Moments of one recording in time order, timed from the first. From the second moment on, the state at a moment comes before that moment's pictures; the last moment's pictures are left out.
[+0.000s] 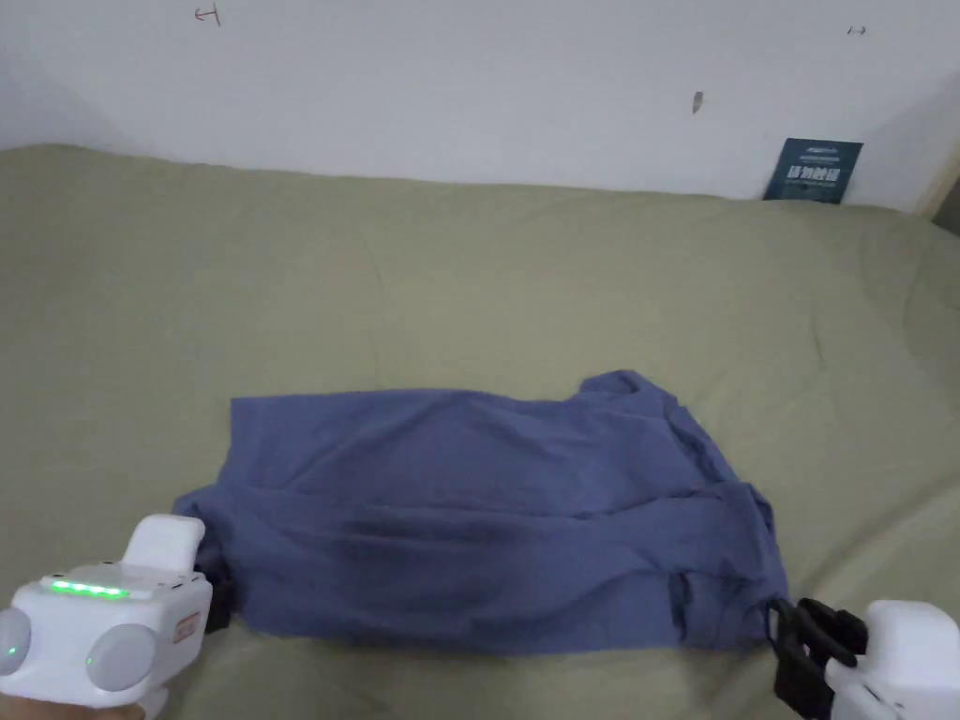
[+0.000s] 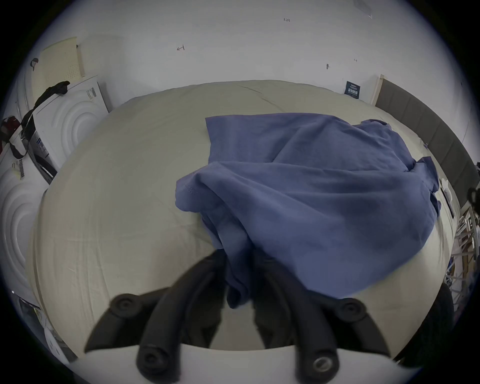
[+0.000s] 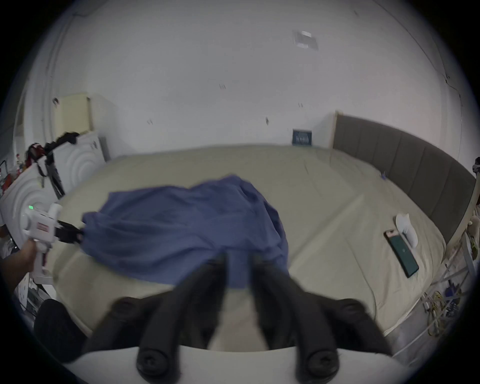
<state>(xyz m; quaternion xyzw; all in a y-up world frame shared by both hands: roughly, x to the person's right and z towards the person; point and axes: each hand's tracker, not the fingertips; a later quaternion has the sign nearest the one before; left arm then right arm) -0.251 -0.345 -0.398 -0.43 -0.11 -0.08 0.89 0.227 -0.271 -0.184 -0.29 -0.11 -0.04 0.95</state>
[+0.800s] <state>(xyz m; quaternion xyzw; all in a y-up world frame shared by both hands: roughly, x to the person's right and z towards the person) -0.296 -0.257 -0.391 -0.41 -0.13 -0.02 0.90 0.277 -0.237 -0.245 -0.37 -0.06 -0.09 0.92</state>
